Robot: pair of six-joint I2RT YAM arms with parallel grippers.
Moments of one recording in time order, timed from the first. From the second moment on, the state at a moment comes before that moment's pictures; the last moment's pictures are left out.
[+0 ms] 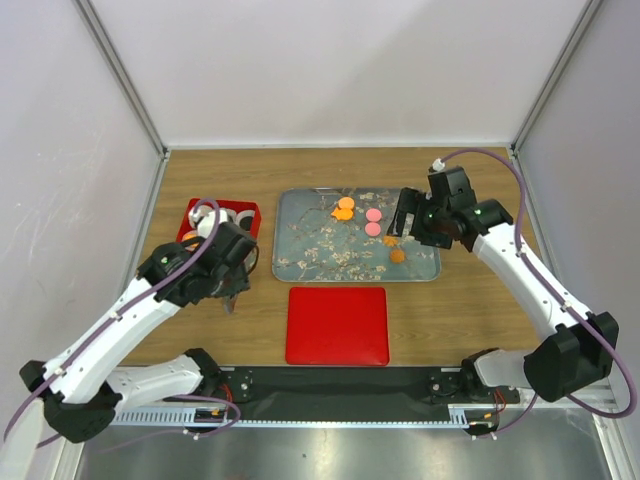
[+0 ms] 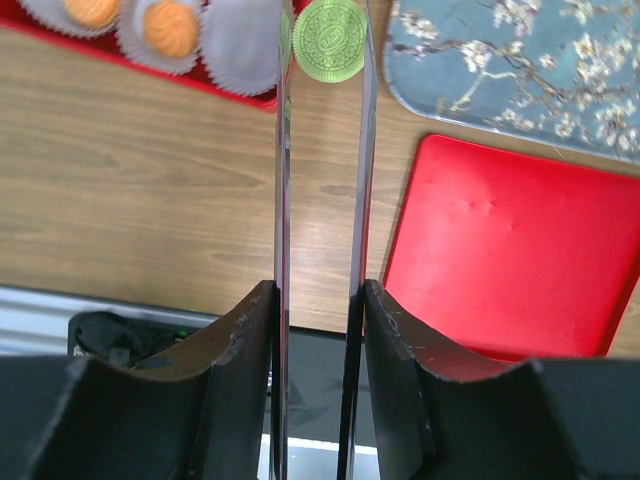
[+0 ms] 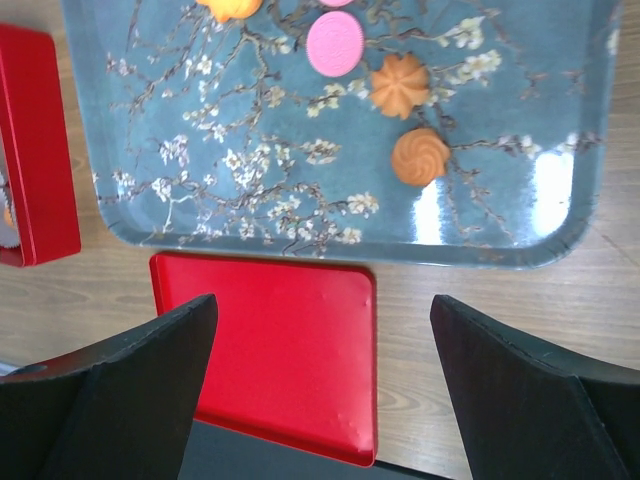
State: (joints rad) left arm -0.77 1.01 1.23 -1.34 -0.46 -0.88; right arm 0.37 1.31 1.24 -0.79 -0.07 0.55
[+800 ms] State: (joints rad) left arm -0.47 0.99 1.08 -1.22 -0.40 -0.76; right arm 0.42 1.31 1.21 -0.79 -0.05 0.55
